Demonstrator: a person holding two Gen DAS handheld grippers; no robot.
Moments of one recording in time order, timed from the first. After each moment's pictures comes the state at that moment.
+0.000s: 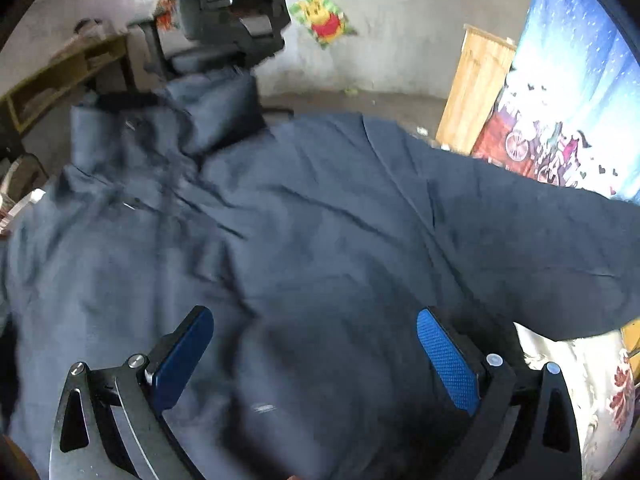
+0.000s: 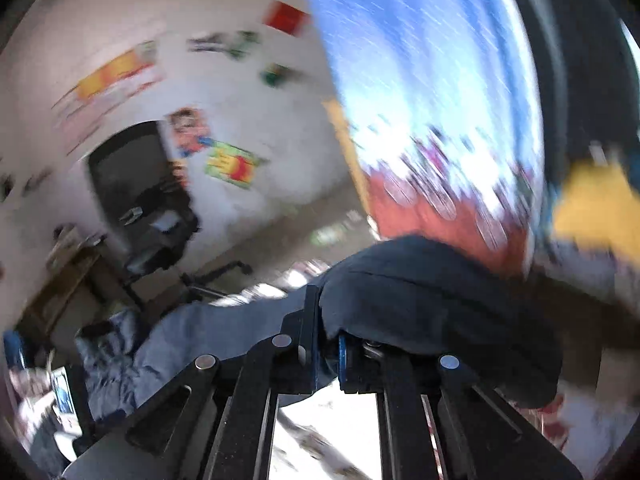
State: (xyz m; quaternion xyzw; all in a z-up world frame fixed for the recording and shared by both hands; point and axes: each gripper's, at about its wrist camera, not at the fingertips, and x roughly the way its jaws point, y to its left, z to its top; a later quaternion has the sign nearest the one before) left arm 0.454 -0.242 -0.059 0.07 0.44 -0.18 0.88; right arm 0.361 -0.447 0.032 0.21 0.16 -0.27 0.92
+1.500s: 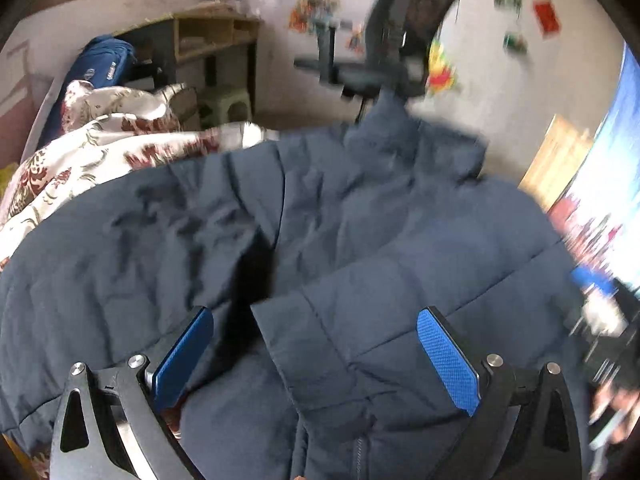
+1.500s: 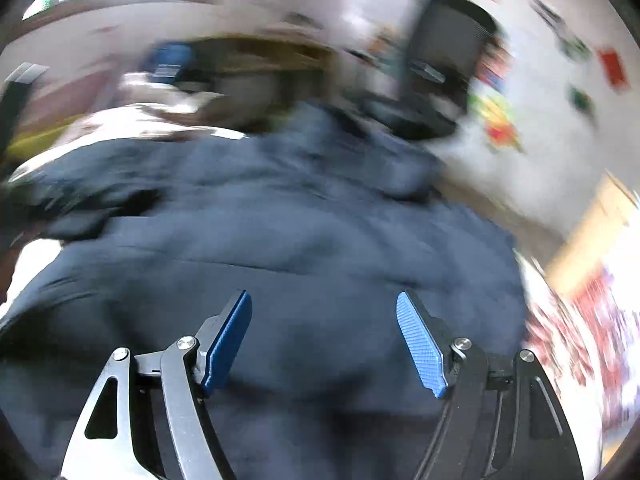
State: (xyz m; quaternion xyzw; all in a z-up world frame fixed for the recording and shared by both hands) left arm 0.440 0.038 -0.056 -0.01 0.43 -0.05 0.90; right arm 0.419 -0.222 -0.050 -0.05 0.36 0.03 0.93
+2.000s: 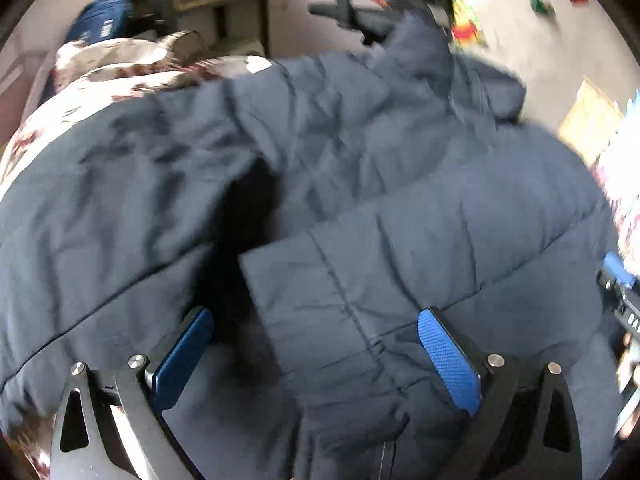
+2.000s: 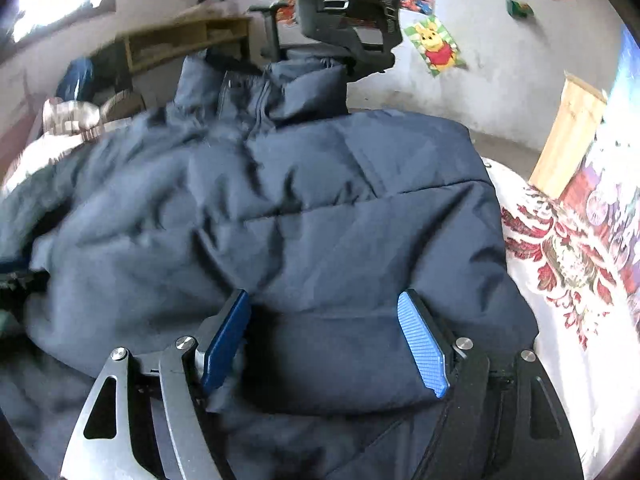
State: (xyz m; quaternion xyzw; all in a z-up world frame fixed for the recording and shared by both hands) left arm 0.446 0.043 -0.086 -0.03 0.49 -0.02 0.87; right arm 0.387 -0.262 -0.083 0.06 0.39 0.00 0.92
